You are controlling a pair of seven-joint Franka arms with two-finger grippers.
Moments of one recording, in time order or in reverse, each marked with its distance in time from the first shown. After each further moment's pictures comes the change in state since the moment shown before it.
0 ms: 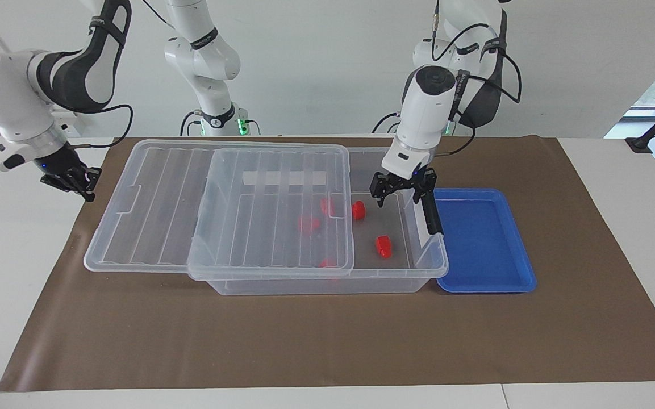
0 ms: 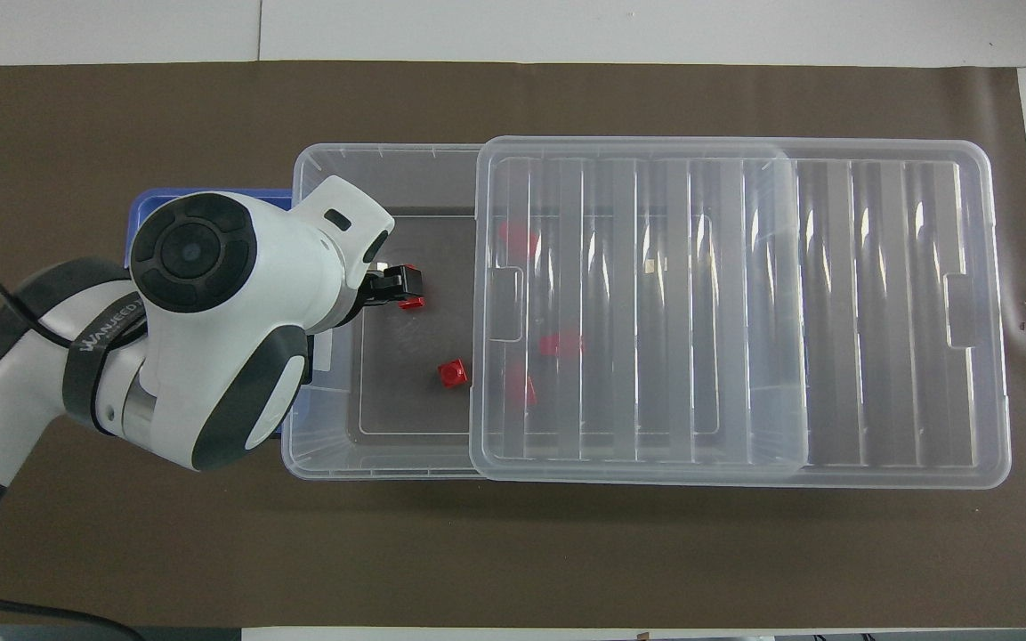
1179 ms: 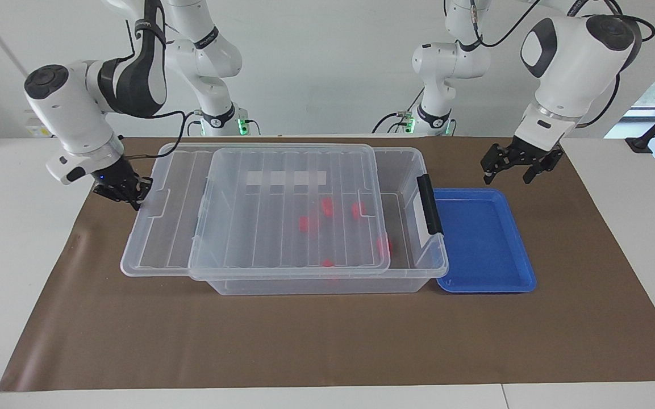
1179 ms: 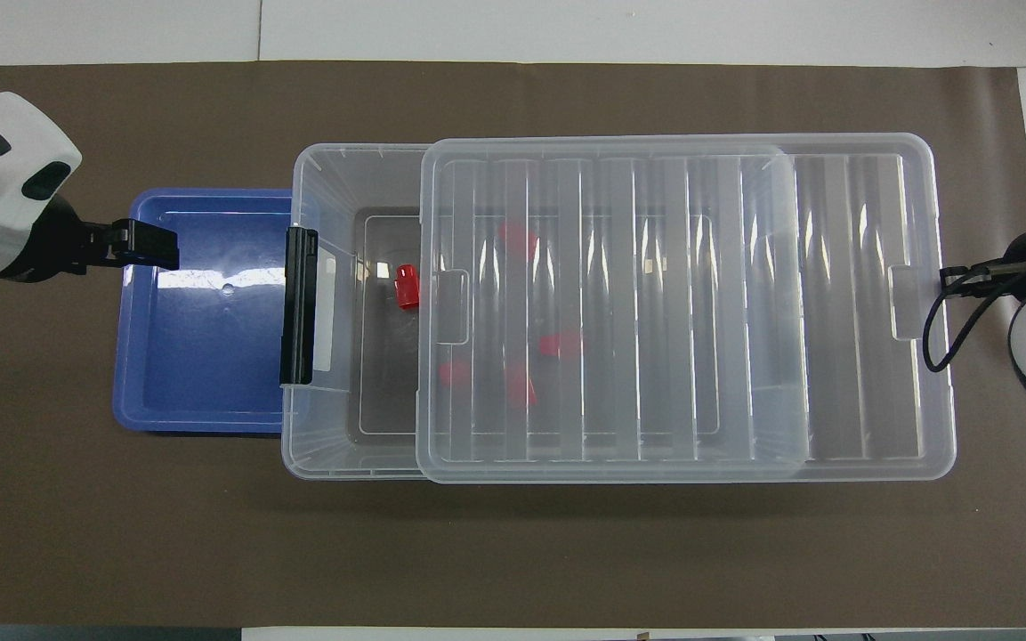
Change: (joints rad) left arm 0.388 -0.054 0.011 0.205 -0.036 -0.351 0.510; right arm 0.277 0.000 0.004 -0.003 -0.001 -0.004 0.339
